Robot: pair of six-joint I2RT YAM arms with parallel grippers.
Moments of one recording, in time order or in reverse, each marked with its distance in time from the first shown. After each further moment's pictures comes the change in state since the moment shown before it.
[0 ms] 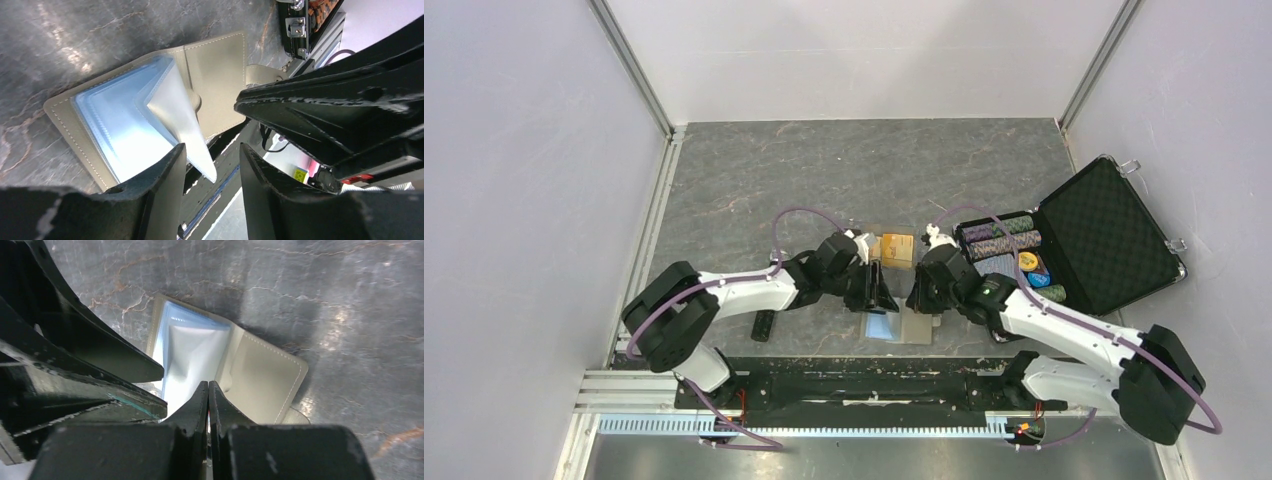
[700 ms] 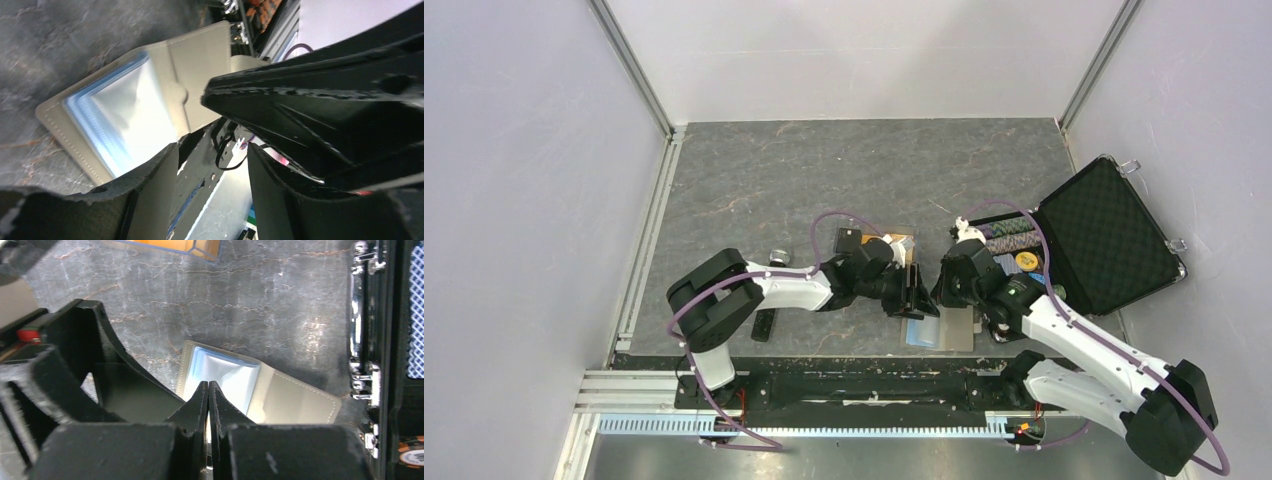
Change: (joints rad) left arm -0.134 0.236 0.154 0.203 0.033 -0.149; right arm -0.139 -0.157 0.002 -0.148 0.058 -0.058
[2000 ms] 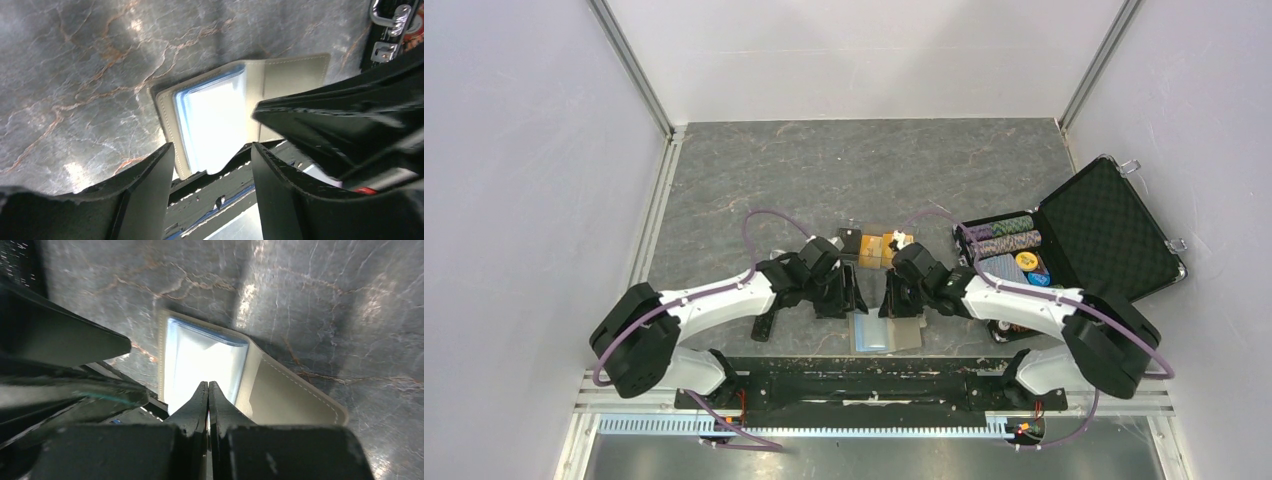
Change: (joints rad) left arm 0.167 -0.399 -0.167 -0.582 -0.252 0.124; right arm 0.196 0.453 0.059 0.303 -0.229 0.115
